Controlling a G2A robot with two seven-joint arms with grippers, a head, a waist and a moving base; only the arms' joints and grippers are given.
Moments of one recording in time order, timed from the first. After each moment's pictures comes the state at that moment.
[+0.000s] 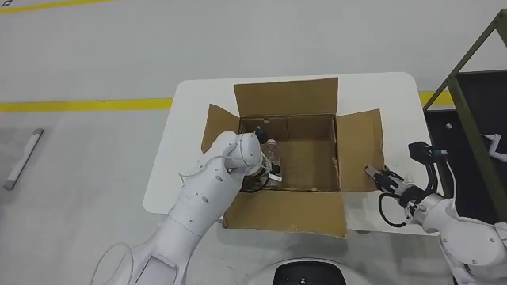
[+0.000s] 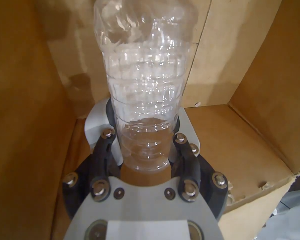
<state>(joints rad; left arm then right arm) 0.56 -1.39 -0.75 -1.11 0.67 0.48 -1.34 -1.68 -1.19 1.62 -2.06 -0.41 0.18 0.63</state>
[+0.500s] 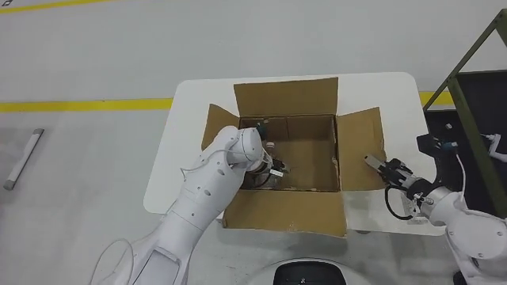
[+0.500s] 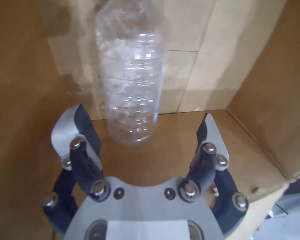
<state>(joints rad) 0.53 -1.41 -0.76 -1.09 0.63 0.47 -1.33 -1.65 -1.18 1.67 -2.09 -0.48 0.22 0.67</state>
